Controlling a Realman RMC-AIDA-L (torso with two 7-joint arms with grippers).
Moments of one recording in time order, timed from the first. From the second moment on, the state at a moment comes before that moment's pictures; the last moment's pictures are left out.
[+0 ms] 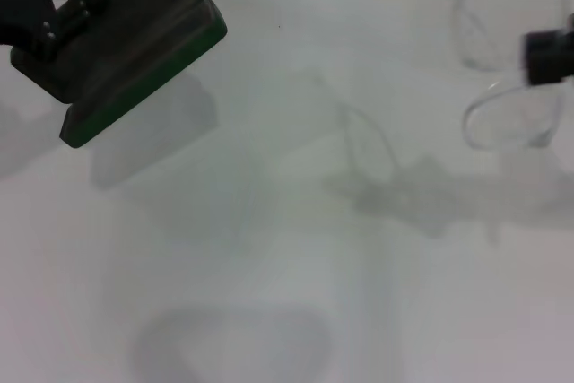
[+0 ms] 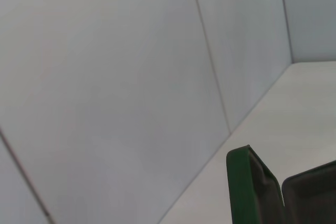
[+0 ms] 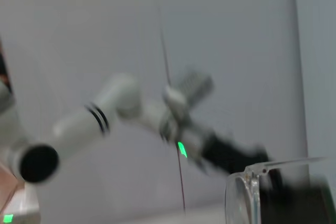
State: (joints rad) left arm -0.38 -2.09 0.76 1.41 2.00 1.48 -1.54; right arm 0.43 2.02 -0.75 -1.55 -1.56 -2.04 2.06
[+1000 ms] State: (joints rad) left arm -0.34 -2.09 1.74 1.38 2.26 0.81 -1.64; right arm 0.31 2.01 -0.43 -1.16 -0.99 -2.15 1.54
